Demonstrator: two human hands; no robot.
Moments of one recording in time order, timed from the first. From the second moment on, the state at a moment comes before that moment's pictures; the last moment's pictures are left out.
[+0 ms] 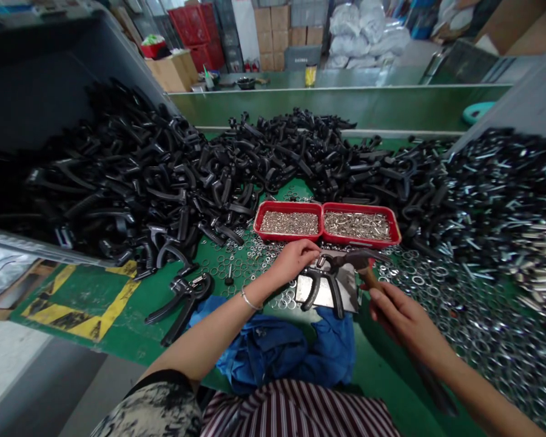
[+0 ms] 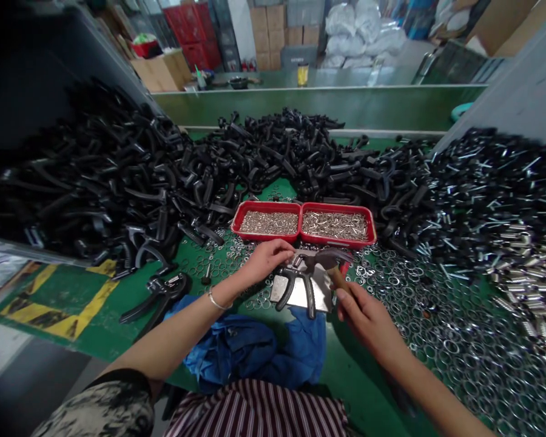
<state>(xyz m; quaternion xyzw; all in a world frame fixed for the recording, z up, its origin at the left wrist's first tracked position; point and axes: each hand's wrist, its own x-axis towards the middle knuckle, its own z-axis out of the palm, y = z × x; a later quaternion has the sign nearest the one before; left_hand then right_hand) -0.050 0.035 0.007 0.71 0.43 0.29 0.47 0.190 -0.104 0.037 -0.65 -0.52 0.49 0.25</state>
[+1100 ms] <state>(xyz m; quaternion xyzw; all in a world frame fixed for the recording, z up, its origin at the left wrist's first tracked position) -0.042 -0.014 -0.009 0.90 0.38 0.19 0.09 0.198 -0.074 0.063 -0.64 -0.66 0.32 0.24</state>
